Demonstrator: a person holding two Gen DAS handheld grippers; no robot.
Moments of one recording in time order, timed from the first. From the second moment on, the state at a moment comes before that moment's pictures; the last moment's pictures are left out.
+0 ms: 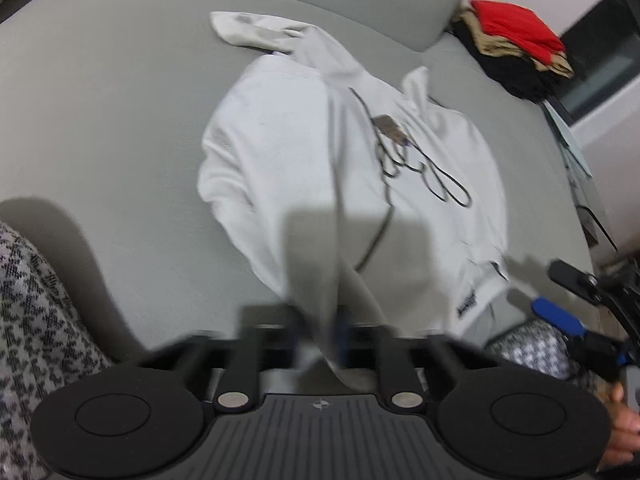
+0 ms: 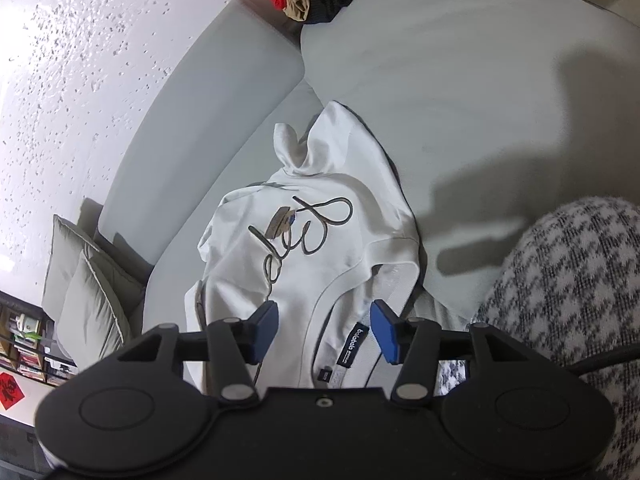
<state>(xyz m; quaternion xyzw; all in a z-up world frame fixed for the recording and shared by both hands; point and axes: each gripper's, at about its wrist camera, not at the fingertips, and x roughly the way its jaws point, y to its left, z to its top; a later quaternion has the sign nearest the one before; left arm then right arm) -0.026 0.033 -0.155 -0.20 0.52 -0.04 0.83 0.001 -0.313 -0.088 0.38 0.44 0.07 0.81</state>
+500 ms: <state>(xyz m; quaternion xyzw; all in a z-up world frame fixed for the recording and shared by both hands) -0.044 0.134 -0.053 -0.06 0.35 0.14 0.93 0.004 -0.292 -0.089 0.37 0.46 0.08 0.80</state>
